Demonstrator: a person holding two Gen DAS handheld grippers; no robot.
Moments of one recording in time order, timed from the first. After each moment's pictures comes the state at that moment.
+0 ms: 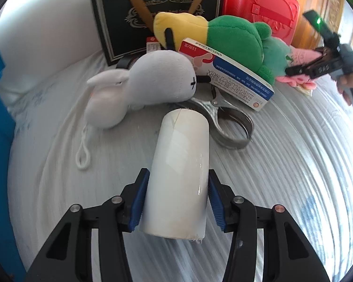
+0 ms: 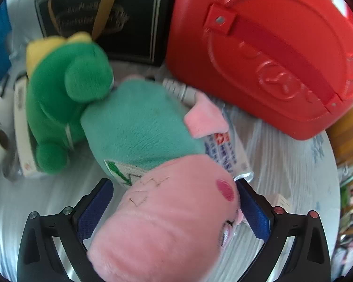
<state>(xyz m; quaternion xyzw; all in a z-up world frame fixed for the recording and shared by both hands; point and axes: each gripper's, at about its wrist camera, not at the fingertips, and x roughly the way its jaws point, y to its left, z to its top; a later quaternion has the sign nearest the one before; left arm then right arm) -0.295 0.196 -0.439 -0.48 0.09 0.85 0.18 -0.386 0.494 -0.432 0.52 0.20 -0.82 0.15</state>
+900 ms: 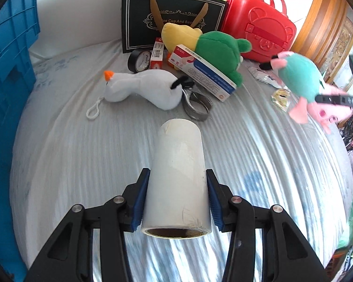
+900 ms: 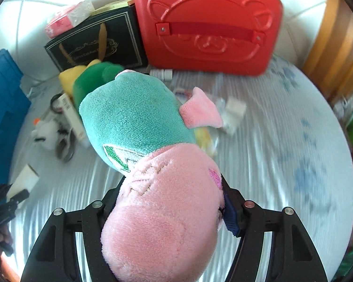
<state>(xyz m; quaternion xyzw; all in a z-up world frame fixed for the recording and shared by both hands) -0.205 0.186 -0.389 -0.49 0.00 0.86 0.16 -0.256 0.570 -0.361 0.53 0.02 -0.84 0.12</state>
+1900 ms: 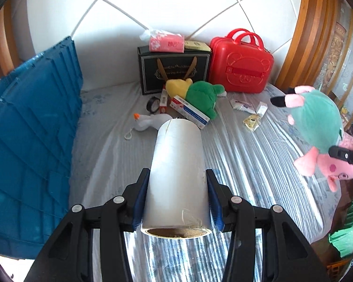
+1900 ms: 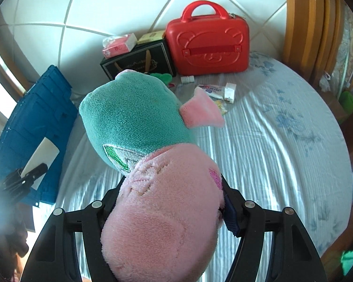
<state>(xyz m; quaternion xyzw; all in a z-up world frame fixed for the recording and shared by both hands) -0.088 0.183 -0.212 -0.43 0.02 0.90 0.10 -0.058 0.561 -0.231 0.49 -0.07 -0.86 0.13</state>
